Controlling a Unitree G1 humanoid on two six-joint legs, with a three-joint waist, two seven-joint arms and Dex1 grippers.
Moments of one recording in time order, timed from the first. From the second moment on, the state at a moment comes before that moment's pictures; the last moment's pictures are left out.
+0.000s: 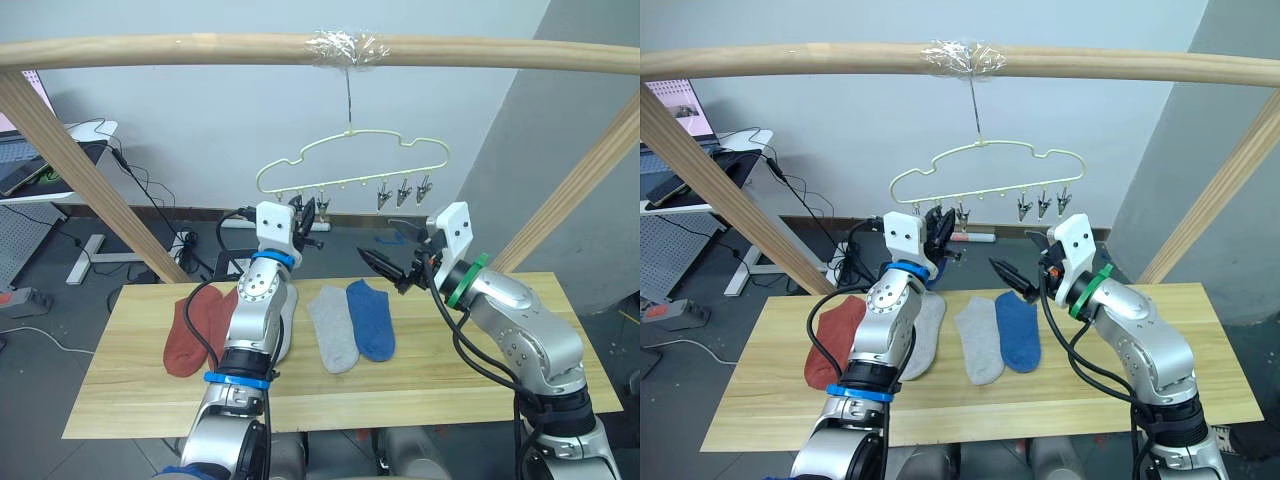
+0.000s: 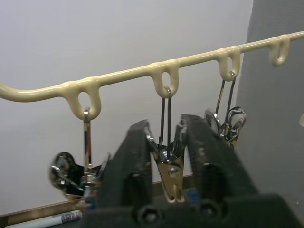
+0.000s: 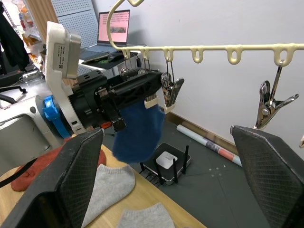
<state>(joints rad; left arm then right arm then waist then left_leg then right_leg) -0.52 0.05 0.04 0.32 -0.15 -0.08 -0.21 -0.33 -0.35 0.06 -0.44 0.45 0.66 0.47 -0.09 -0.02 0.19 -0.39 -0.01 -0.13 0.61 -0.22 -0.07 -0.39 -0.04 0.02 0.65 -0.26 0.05</state>
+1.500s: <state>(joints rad) -0.43 0.17 0.10 0.06 -0.37 0.30 -0.38 -0.54 -0.25 0.39 0.49 0.00 0.38 0.47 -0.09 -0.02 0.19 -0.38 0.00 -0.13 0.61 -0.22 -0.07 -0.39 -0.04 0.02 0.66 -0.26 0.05</state>
